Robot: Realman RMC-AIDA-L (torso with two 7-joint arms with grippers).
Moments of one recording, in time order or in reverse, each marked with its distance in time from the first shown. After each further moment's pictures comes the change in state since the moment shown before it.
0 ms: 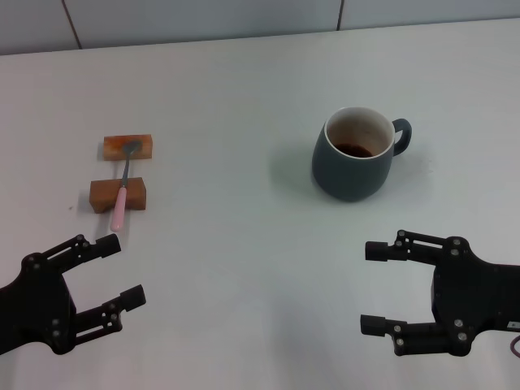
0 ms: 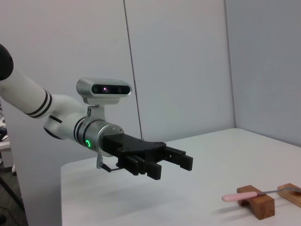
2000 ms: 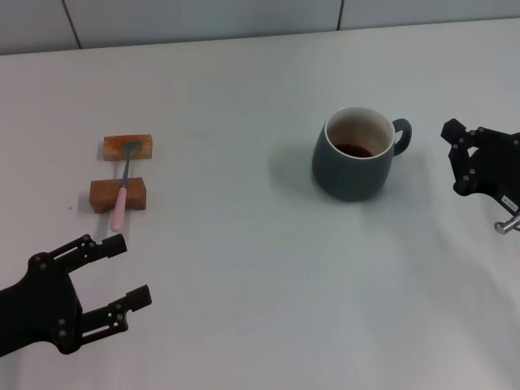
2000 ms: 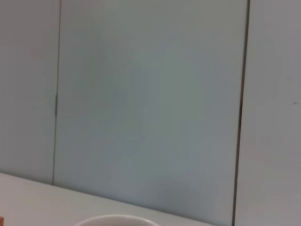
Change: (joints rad) left arm -0.012 0.001 0.000 -0.026 0.006 -0.007 0.016; right arm 0.302 -0.001 0.406 0.862 0.410 0.391 -0.791
